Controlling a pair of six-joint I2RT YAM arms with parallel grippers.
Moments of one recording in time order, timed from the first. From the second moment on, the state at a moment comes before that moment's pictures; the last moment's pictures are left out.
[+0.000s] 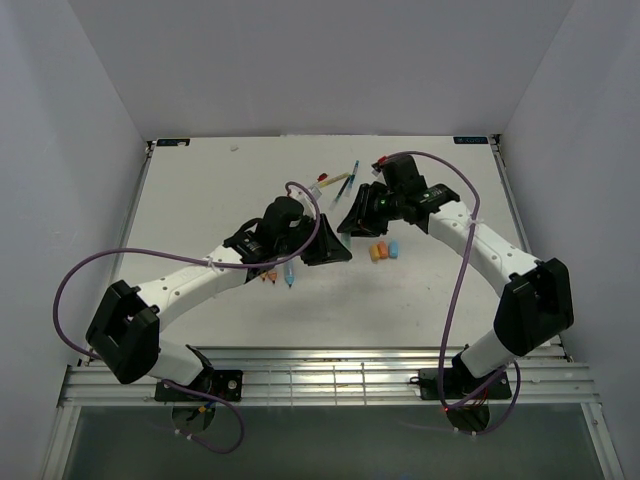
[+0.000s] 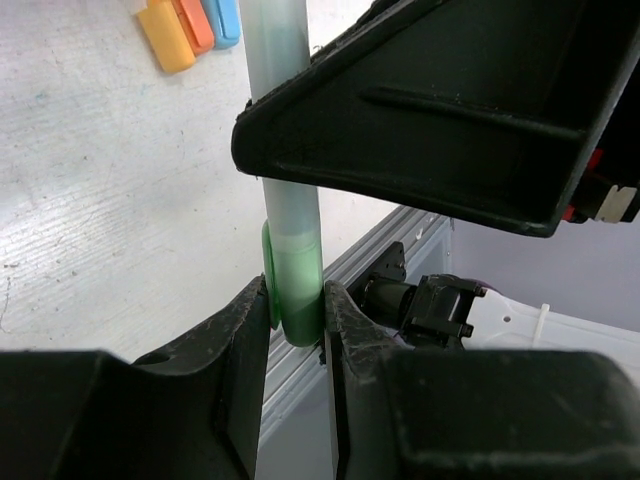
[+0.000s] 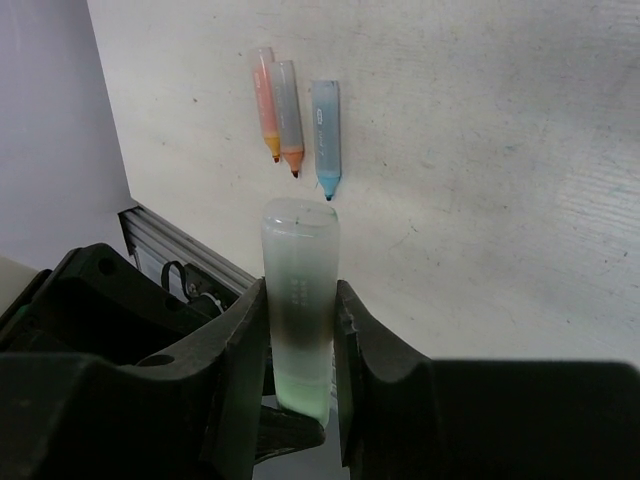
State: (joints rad) left arm -0.75 1.41 0.98 -0.12 0.33 -0.91; right arm 0.53 1.53 1.29 -0.56 -0.41 0.75
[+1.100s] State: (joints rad) left arm -0.76 1.18 0.83 -0.20 0.37 -0.84; right arm 0.37 1.68 1.50 -0.61 -0.28 0.59
